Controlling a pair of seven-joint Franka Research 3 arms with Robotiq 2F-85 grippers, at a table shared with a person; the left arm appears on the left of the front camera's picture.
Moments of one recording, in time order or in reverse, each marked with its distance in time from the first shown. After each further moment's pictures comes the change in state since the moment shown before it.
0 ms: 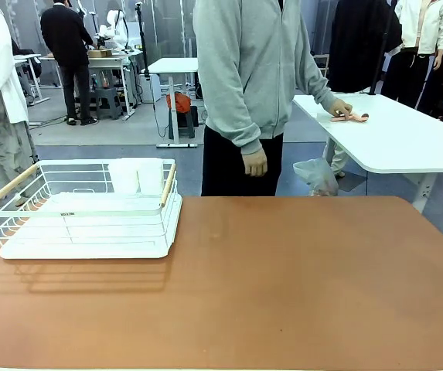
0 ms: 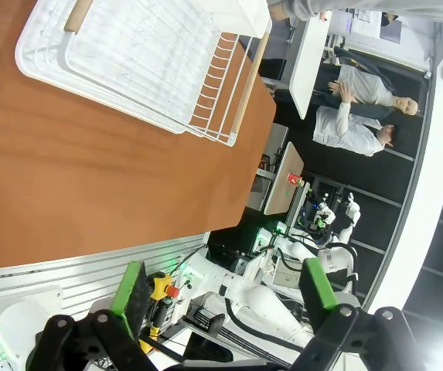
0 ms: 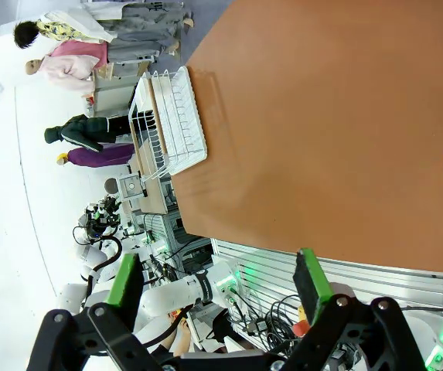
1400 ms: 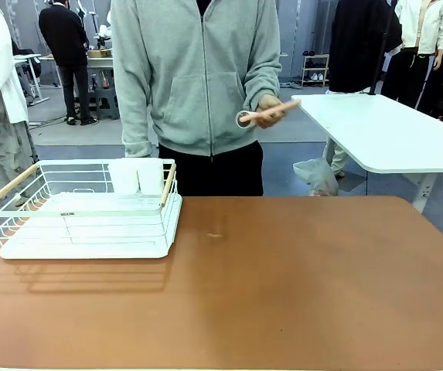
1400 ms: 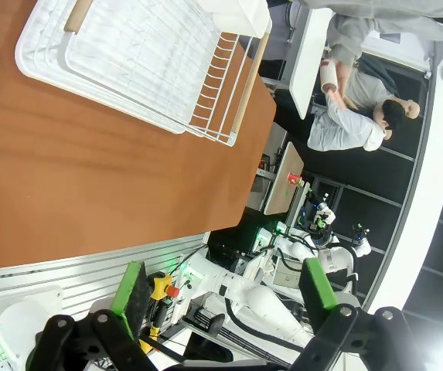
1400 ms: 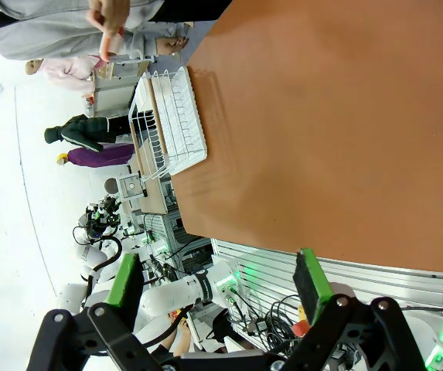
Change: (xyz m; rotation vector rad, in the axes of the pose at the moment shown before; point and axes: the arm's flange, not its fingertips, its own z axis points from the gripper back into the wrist) left arm 0.000 0.000 0.000 0.000 0.000 0.000; right arm 0.000 0.000 0.000 0.000 0.000 0.000
